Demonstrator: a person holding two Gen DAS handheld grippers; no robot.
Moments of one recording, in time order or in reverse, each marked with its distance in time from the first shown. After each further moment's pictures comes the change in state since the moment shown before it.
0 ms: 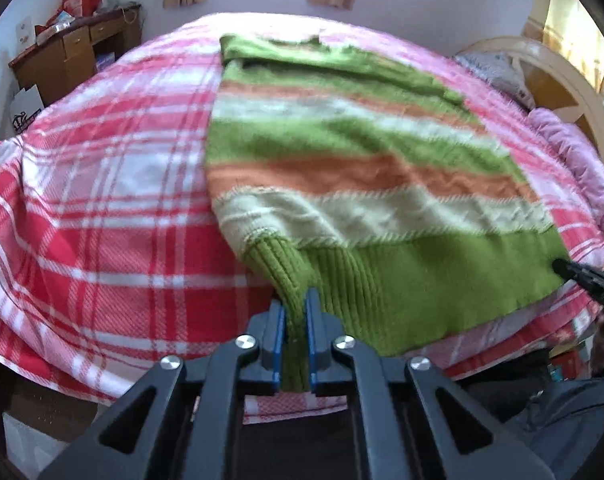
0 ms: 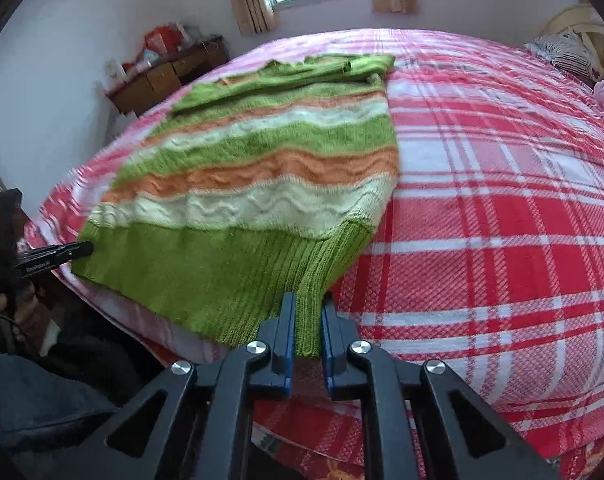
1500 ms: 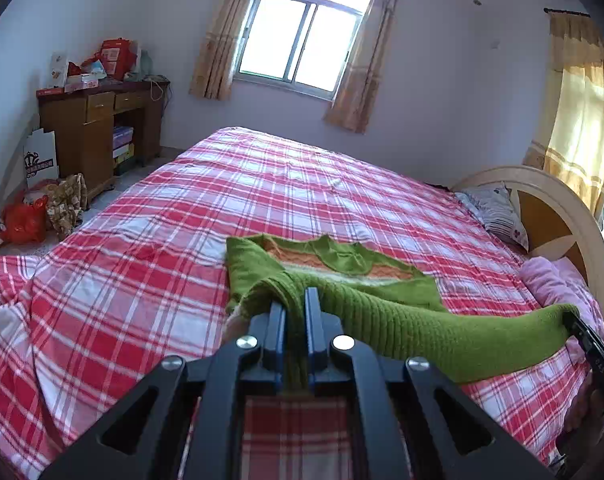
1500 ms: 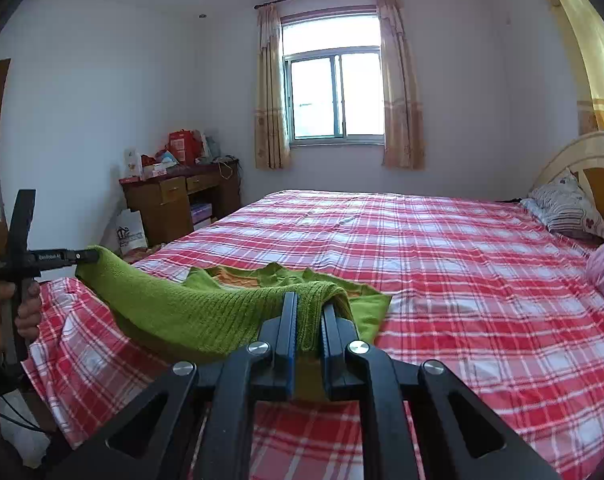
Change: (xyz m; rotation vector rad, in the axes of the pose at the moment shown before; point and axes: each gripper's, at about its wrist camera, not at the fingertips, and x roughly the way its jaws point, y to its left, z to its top) left arm -0.050 0.027 0.200 -0.143 -0.393 -0.048; right arm -0.055 0.017 0.202 -0.179 -0.486 -0.080
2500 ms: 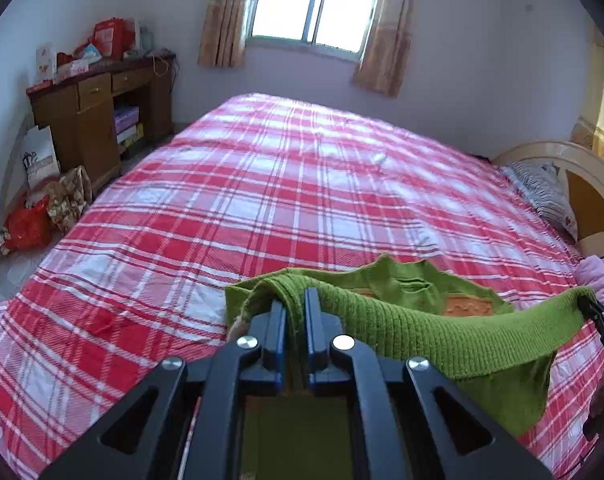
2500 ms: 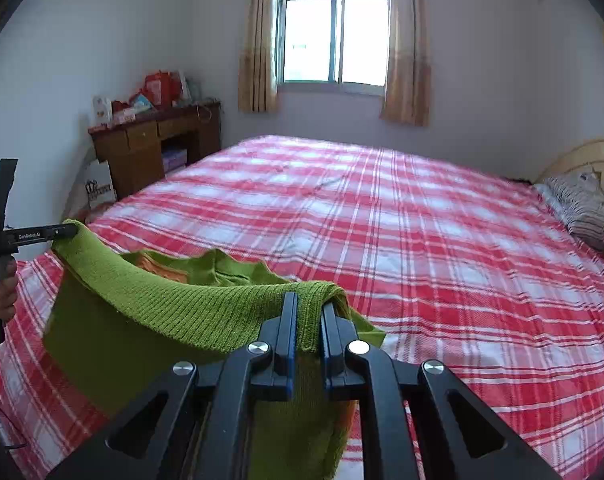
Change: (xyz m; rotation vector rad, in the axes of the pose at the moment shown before) left arm 0.177 0.006 0.065 0.028 0.150 0.123; right arm 0.220 -0.055 0.036 -0.040 0.251 -0.044
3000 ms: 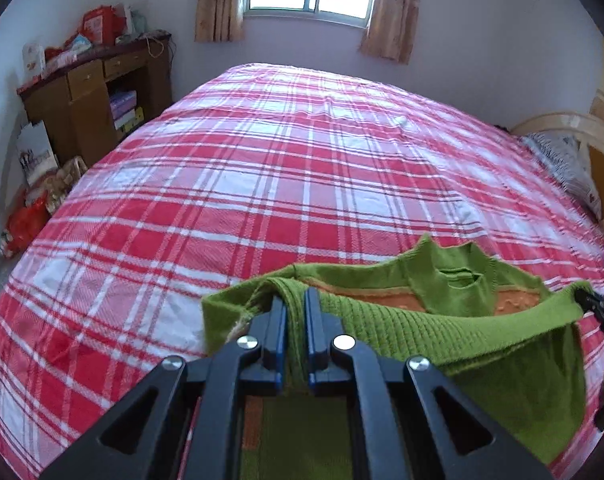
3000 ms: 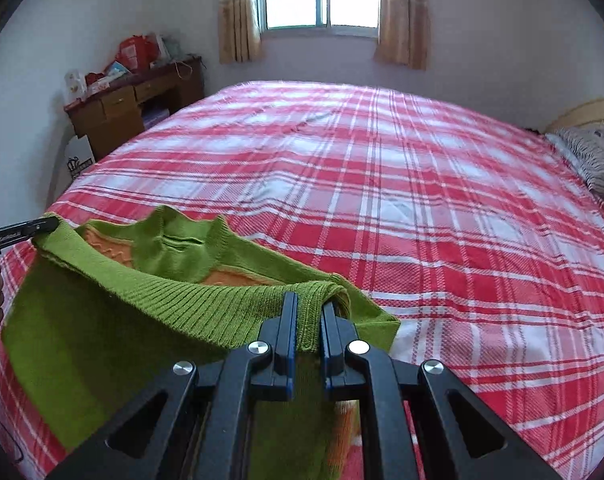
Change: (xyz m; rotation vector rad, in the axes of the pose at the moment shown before) left arm 0.078 -0.007 0.002 0.049 0.084 0.071; right arm 0.107 -0.029 -0.007 0.070 0.184 0.003
